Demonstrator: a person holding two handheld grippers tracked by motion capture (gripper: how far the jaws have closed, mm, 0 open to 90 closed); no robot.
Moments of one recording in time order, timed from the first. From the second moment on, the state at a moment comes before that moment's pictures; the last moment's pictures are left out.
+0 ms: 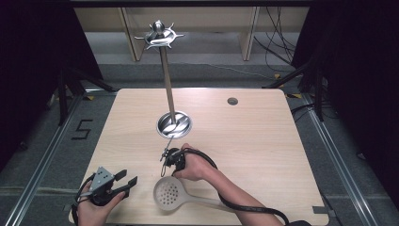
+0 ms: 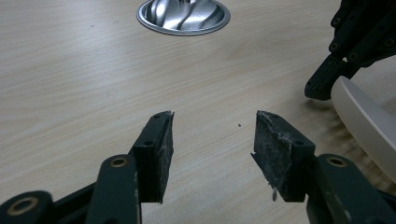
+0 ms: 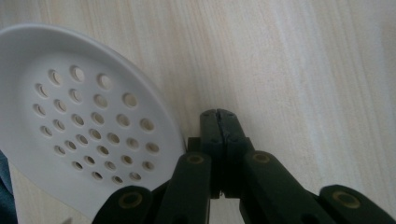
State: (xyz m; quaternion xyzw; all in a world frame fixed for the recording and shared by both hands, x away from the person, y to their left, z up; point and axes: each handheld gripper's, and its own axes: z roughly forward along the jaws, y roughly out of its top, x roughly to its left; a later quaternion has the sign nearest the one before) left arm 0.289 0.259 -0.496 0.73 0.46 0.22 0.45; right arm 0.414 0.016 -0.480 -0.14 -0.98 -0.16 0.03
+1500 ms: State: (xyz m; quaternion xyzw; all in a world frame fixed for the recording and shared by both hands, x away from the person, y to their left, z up) left arm 0.290 0.248 -0.480 0.74 0.43 0.24 0.46; right arm 0.392 -0.216 -0.416 -0.37 -0.91 -0.19 -0.04
